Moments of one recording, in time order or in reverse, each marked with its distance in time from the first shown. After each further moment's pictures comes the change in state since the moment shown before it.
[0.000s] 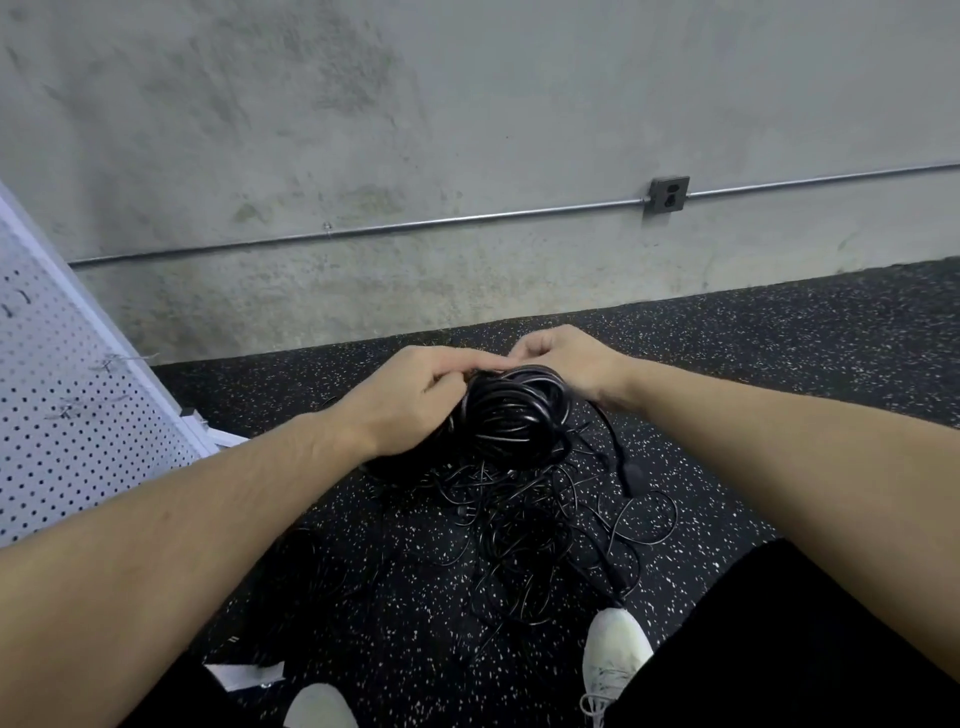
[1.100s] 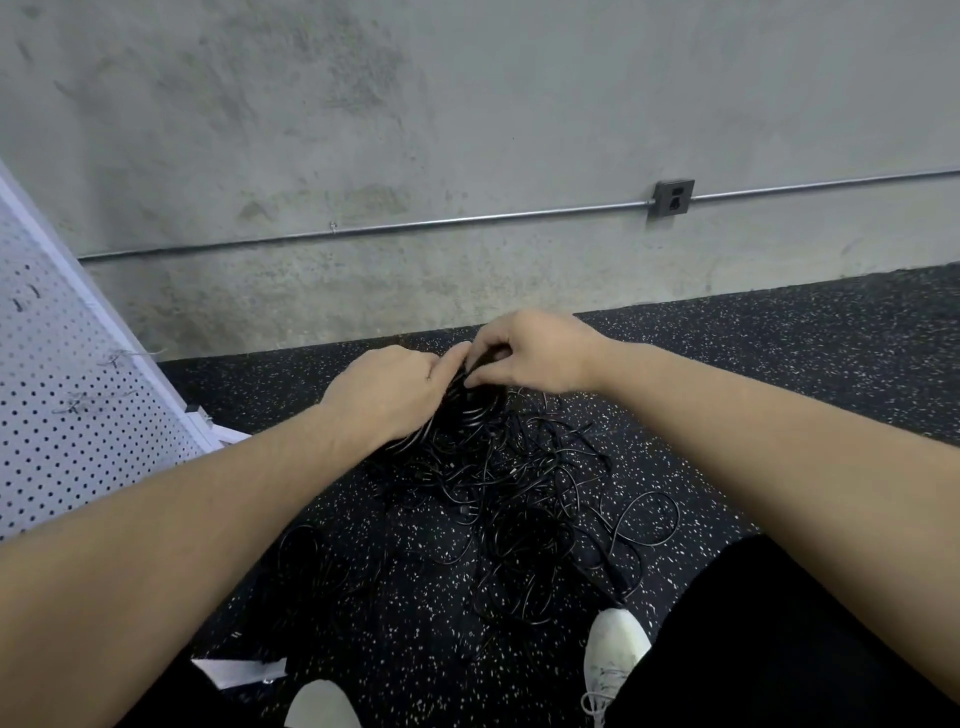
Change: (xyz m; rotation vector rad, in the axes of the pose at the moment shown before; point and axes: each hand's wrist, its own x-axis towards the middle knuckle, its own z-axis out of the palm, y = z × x) left_hand 0.008 -0.019 -0.004 0.665 0.132 -0.339; right_hand -0.006 -0.056 0.016 -0.731 0.004 -0.260
